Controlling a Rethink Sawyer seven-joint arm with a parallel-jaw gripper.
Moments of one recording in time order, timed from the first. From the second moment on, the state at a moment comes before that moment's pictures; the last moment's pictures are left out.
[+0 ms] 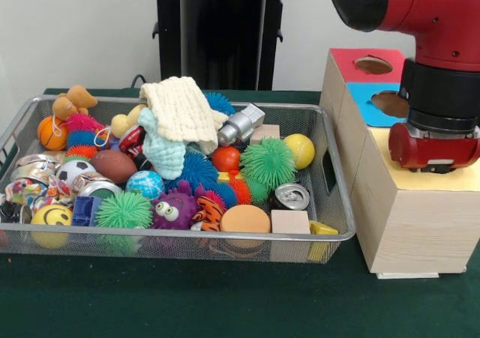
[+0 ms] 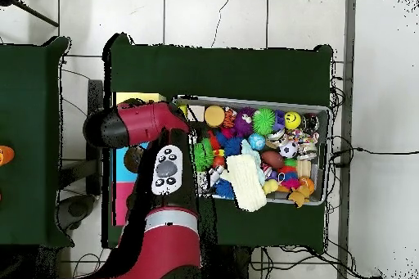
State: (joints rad) arm 0.13 -0.39 -0.05 1.29 -0.09 0.40 1.80
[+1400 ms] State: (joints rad) arm 0.15 -0.37 -0.07 1.23 -0.08 0.50 1.80
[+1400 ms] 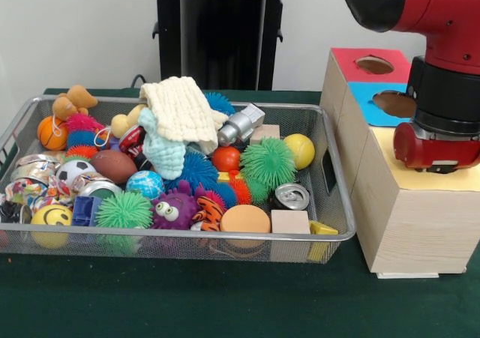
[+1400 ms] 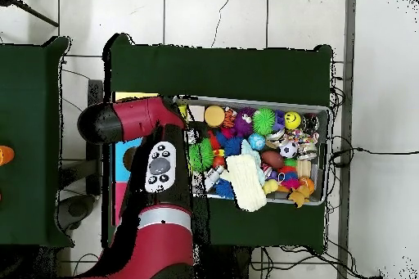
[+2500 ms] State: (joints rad) arm 0.07 -0.40 0.02 1.28 -0.08 0.50 1.80
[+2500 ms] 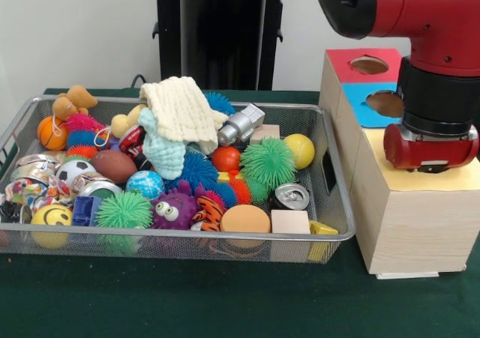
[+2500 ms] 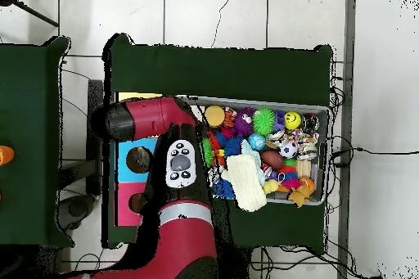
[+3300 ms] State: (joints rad) arm -0.03 -0.47 0.12 1.41 -0.08 0.49 1.80
